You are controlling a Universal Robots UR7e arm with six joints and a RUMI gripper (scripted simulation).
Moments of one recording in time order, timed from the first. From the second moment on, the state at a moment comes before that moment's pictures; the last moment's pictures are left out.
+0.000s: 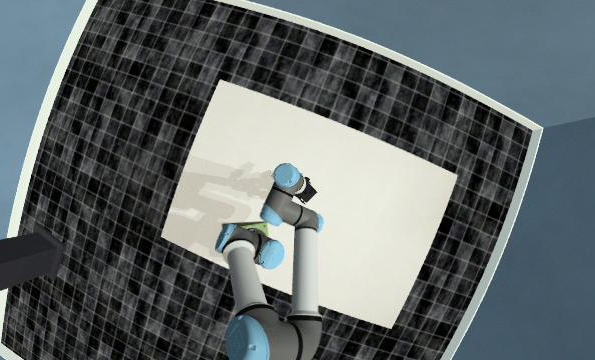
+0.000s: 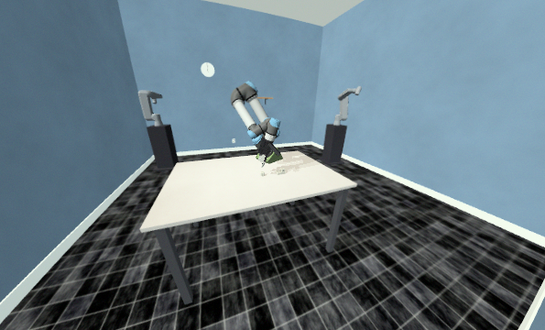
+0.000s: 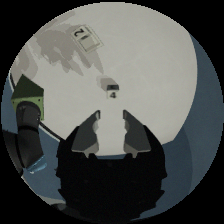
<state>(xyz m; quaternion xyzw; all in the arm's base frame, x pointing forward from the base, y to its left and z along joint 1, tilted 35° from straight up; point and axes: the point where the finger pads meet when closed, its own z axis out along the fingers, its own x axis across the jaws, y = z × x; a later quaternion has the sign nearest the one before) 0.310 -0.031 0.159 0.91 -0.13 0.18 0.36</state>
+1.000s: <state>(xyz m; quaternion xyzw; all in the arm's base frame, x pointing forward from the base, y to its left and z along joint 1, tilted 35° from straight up) 0.313 -0.029 0.160 0.86 -0.15 0.17 0.45</state>
